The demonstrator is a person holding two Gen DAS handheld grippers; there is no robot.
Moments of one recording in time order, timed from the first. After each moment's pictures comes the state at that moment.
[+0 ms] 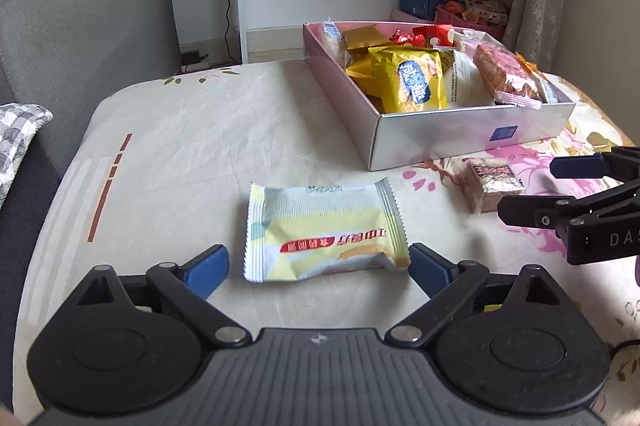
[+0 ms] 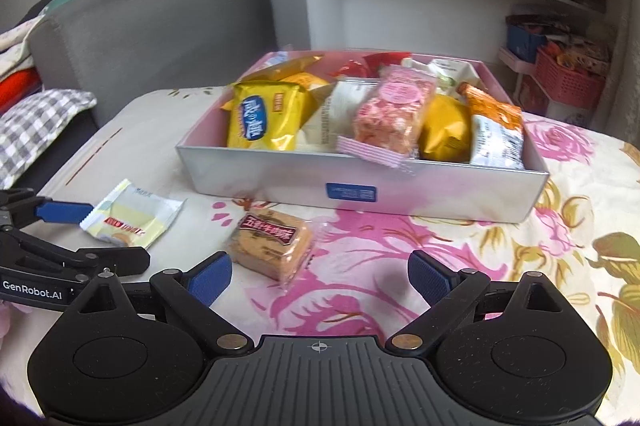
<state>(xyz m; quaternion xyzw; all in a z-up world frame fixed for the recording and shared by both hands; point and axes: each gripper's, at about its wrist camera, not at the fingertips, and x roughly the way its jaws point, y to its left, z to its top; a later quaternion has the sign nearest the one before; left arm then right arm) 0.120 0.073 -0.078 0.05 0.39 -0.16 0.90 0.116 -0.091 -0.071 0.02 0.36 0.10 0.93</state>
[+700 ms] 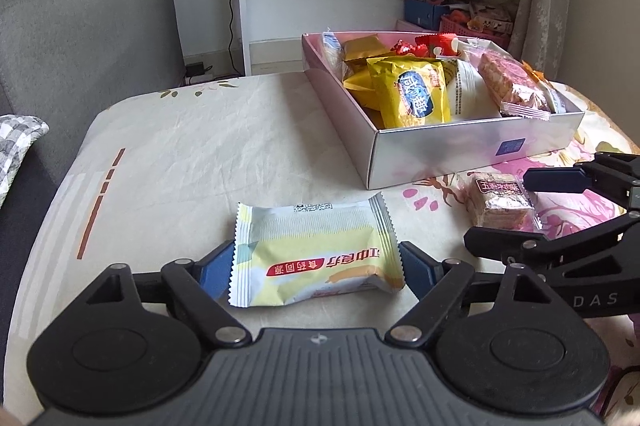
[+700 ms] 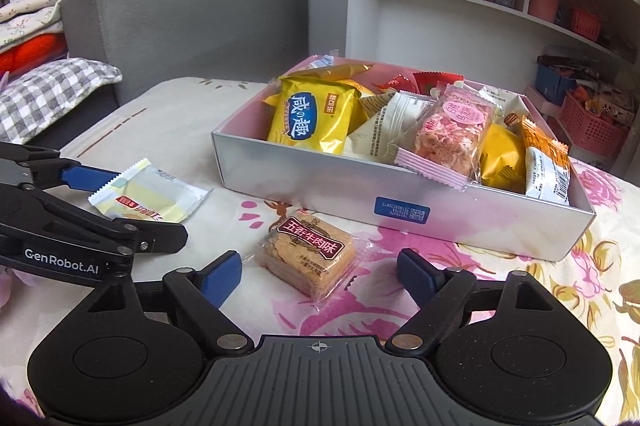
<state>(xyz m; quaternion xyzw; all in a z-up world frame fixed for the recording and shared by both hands) 0.127 0.062 -0.080 0.05 0.38 -0.15 0.91 0.119 -0.067 -0.080 -0.04 0.33 0.13 0.93</state>
